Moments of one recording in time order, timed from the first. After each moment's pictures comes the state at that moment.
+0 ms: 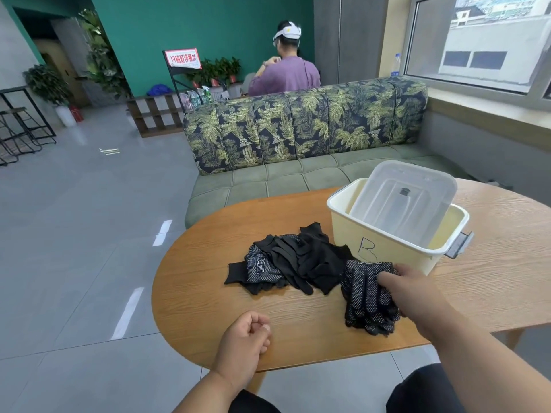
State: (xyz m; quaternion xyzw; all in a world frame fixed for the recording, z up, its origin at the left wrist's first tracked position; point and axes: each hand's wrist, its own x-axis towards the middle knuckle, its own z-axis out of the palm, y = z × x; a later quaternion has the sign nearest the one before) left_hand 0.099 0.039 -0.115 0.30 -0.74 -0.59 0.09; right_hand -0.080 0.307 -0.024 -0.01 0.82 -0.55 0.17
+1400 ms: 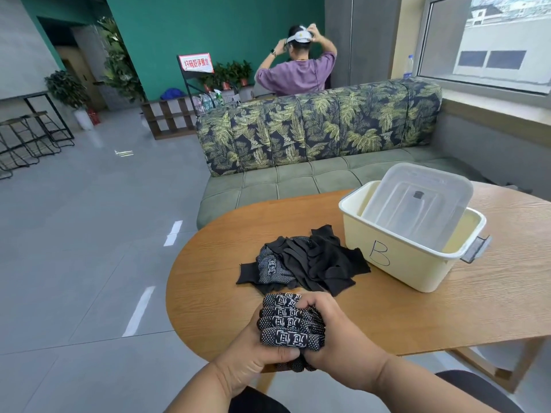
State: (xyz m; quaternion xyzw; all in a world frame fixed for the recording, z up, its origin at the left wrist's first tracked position) left_hand 0.118 0.037 -0.071 0.14 -0.70 -0.71 -0.03; right_hand 0.009 0.224 -0.065 -0.40 0.74 -0.51 0.19
